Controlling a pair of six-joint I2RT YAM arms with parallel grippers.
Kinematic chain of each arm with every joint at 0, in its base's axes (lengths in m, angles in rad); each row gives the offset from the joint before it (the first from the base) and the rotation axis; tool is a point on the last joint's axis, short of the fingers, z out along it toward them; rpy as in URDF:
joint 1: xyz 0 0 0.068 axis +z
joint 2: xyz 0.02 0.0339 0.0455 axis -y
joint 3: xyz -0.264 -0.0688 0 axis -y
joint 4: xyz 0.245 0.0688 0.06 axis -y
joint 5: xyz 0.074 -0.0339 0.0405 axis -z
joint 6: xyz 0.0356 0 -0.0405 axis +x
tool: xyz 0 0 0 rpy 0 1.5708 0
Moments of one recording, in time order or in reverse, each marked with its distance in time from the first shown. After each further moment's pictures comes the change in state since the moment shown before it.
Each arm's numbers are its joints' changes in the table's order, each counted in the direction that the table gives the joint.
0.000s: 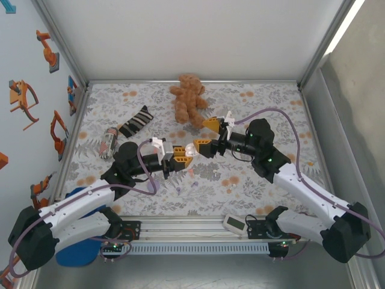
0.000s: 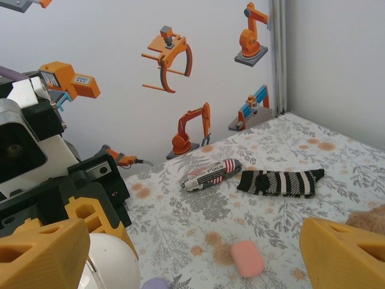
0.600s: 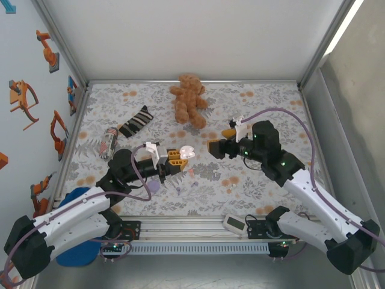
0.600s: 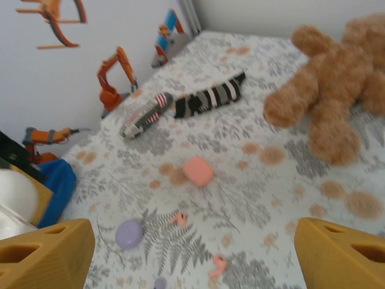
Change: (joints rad) left arm -0.005 0.108 -0.083 0.006 -0.063 -0.042; right arm -0.031 0.112 0.061 -0.516 0.258 0.105
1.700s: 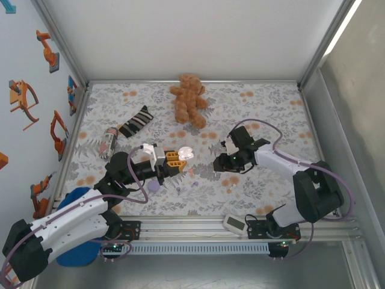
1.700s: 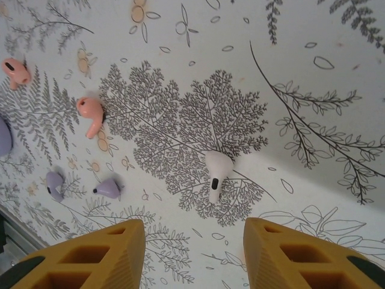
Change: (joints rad) left arm -0.014 0.045 -0.017 0.000 -0.021 -0.036; right arm -0.105 -0.522 -0.044 -0.256 -0.108 0.117
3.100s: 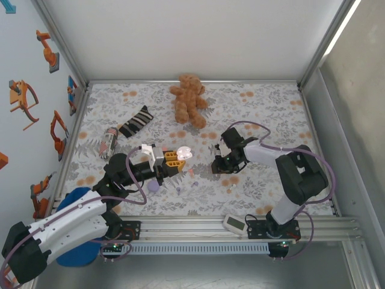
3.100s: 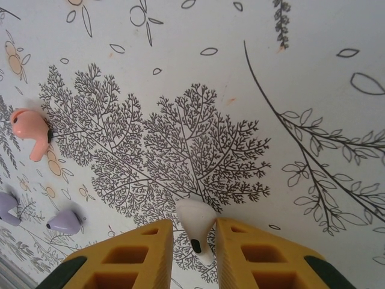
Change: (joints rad) left arm -0.006 0.031 -0.010 -0.016 -0.032 -0.006; right arm 0.031 -0.196 0.046 0.051 0.009 -0.012
